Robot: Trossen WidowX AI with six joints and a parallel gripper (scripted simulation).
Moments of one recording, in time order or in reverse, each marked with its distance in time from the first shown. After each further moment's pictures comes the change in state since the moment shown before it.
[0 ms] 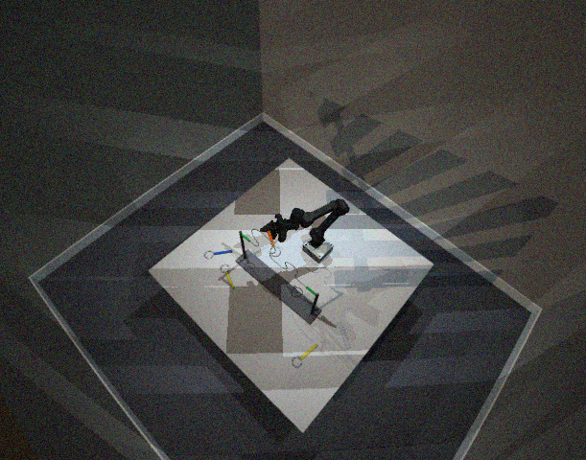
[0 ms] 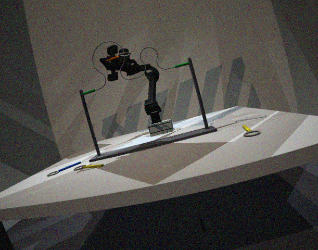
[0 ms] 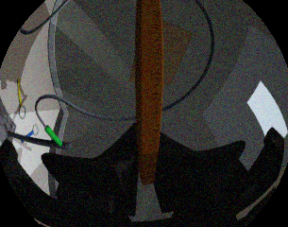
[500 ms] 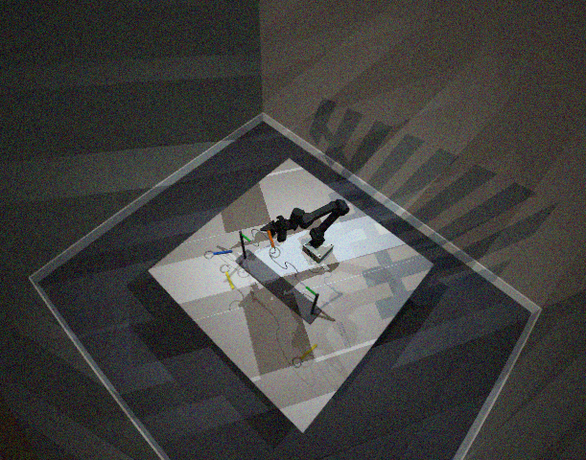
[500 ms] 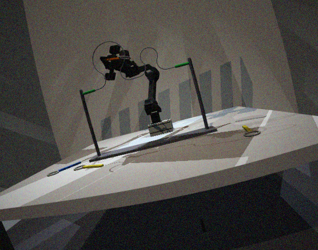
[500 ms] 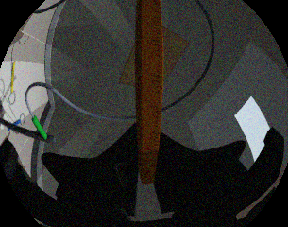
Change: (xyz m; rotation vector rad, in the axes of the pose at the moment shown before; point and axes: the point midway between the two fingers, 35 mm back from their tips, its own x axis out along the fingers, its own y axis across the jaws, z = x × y) arm 0.001 -0.006 0.001 -0.162 -0.020 -0.092
